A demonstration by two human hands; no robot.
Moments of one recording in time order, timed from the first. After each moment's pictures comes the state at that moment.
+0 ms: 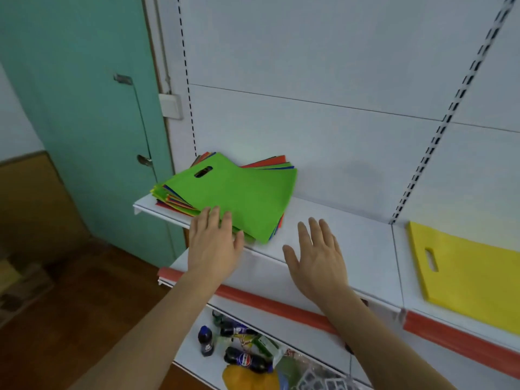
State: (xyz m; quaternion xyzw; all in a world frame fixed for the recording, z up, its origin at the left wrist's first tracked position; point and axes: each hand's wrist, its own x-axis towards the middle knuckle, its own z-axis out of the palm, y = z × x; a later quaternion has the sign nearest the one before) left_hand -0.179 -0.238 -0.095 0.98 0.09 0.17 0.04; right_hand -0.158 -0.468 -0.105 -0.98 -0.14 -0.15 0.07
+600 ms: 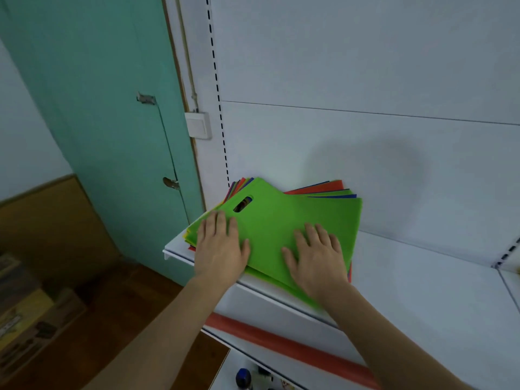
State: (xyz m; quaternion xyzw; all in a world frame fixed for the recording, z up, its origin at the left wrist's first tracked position) left_hand -0.062 -0.105 -0.096 0.98 0.11 0.15 -0.04; right_hand -0.025 -0.320 -0.113 -0.98 -0.17 -0.11 0.05
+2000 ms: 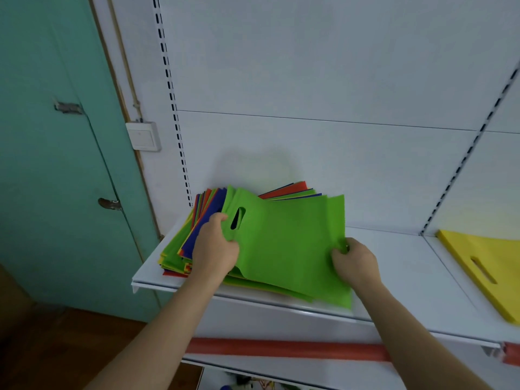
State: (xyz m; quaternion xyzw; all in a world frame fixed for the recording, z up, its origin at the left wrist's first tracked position) left_hand -0.033 -0.104 -0.069 0.91 0.06 0.12 0.40; right_hand -0.040 -0.408 -0.107 -0.90 0.21 -0.09 0.36
